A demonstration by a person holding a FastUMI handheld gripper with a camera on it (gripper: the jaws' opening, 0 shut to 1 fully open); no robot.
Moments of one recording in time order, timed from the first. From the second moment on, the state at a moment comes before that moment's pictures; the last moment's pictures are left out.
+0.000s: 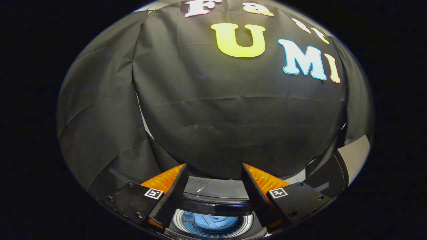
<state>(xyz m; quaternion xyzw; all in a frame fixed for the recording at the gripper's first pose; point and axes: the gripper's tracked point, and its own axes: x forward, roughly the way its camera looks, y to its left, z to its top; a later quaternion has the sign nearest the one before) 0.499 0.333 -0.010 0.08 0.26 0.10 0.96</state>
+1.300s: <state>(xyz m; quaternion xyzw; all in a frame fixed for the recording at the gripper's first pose) 0.411 0.340 -0.043 0.07 0.18 0.10 0.98</state>
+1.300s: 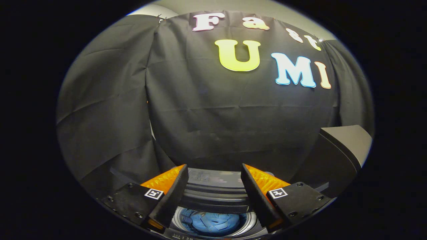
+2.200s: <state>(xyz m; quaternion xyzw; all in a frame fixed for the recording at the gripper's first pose) 0.296 0.337 -0.071 0.03 0.16 0.13 0.98</state>
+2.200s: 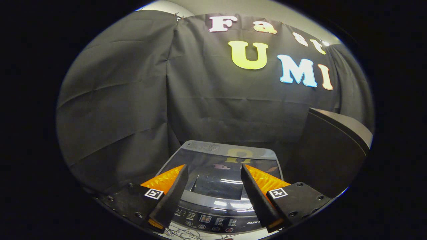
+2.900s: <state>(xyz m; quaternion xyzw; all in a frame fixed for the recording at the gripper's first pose) 0.204 0.165 0.008 0.04 0.04 0.09 0.99</state>
